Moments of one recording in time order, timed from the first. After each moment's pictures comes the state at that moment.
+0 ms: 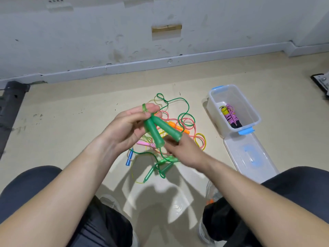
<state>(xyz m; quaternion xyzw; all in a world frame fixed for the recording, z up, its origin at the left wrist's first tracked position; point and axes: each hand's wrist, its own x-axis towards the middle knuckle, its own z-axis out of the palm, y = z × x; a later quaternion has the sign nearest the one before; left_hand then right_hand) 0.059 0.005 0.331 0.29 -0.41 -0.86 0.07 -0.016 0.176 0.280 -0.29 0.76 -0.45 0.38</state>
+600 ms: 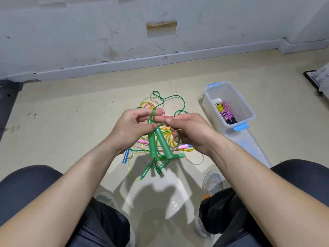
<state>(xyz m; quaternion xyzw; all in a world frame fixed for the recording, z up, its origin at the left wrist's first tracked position) 0.066 0.021 0.318 0.21 -0.69 -0.69 0.04 -0.048 0.183 0.312 -0.10 0.64 -0.60 0.47</state>
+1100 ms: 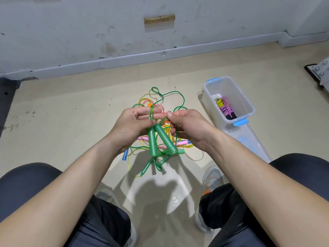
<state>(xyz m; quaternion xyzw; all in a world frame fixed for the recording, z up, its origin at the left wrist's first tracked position) 0.062 0.027 0.313 0.26 -0.65 -0.71 0.01 -0.048 0.177 0.310 -0.07 0.65 -0.60 0.46</state>
